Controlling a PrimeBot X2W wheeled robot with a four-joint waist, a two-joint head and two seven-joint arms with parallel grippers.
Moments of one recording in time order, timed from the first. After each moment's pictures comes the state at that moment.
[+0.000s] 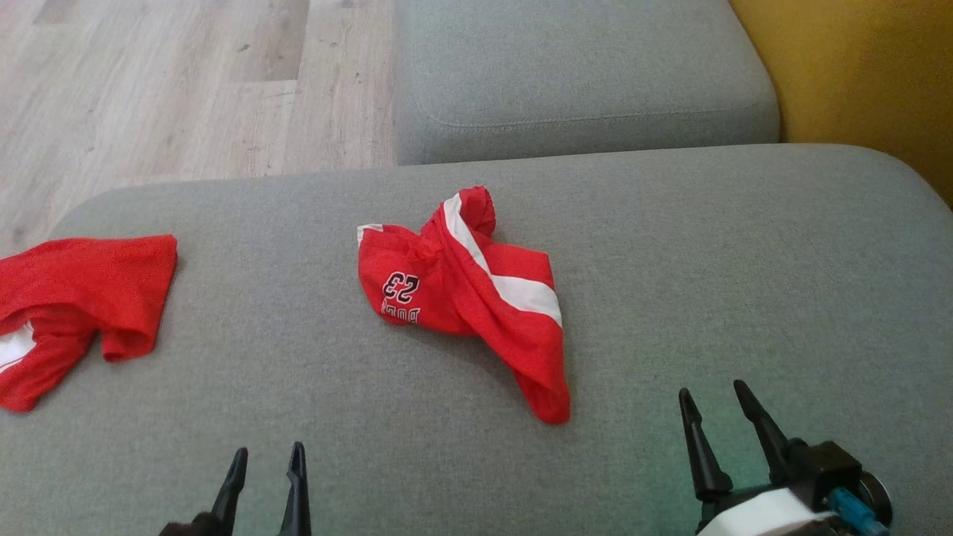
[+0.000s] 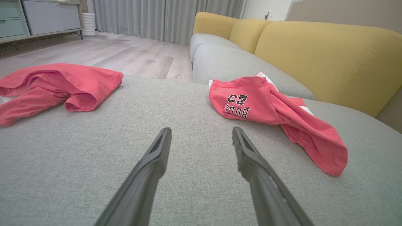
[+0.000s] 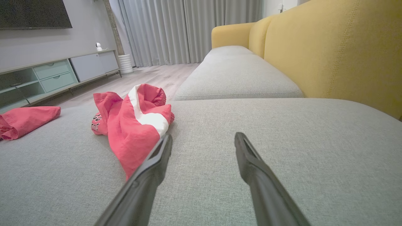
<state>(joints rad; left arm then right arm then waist) 0.16 0.34 -0.48 0.12 -0.62 0.22 -0.25 0.11 -0.04 0.11 0.27 0.10 0.13 -0.24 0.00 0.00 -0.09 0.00</state>
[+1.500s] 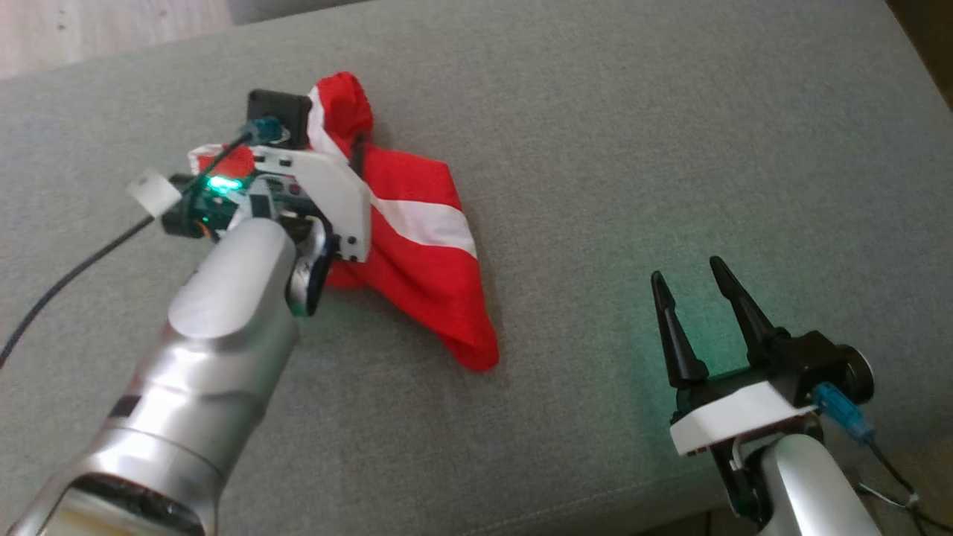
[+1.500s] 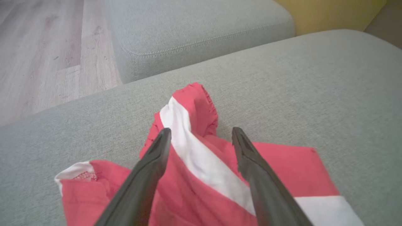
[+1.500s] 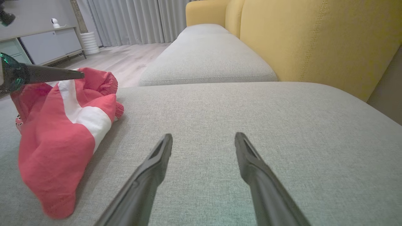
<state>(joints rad) -0.87 0.13 -0.61 0.79 -0.51 0.12 0.28 -0.11 -0.05 0.16 0.24 0.07 0.13 -0.21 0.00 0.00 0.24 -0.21</state>
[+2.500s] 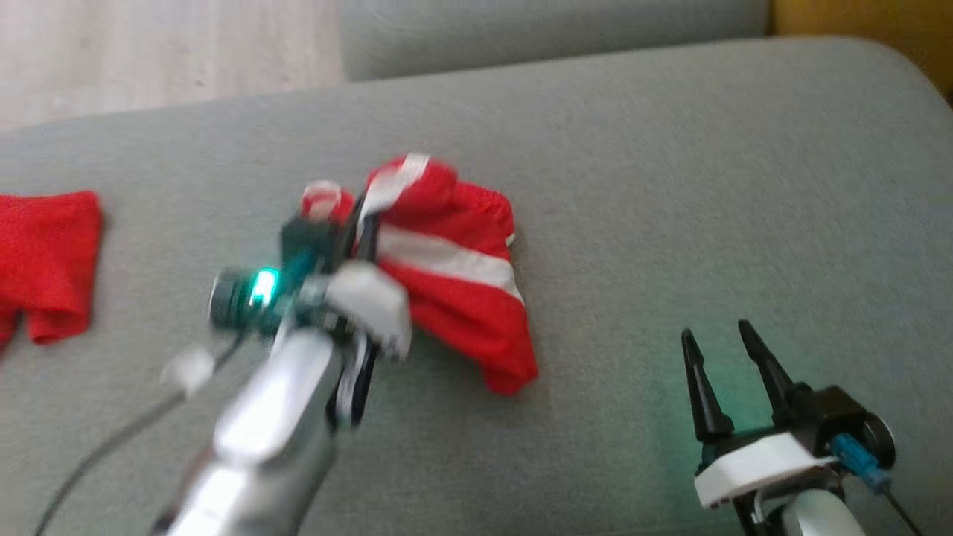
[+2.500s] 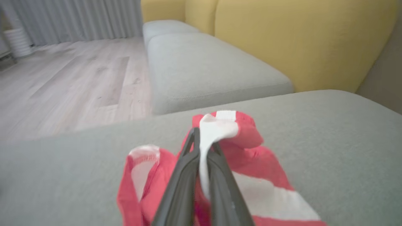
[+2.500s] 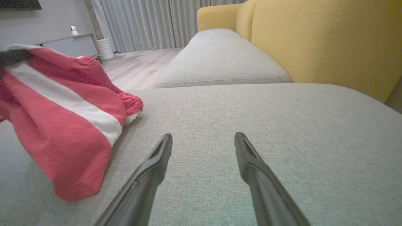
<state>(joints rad) -0.65 0.11 -0.64 0.60 -0.51 0.20 0.02 -0.02 -0.05 0.10 0.28 0.07 0.13 -0.23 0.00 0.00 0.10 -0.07</state>
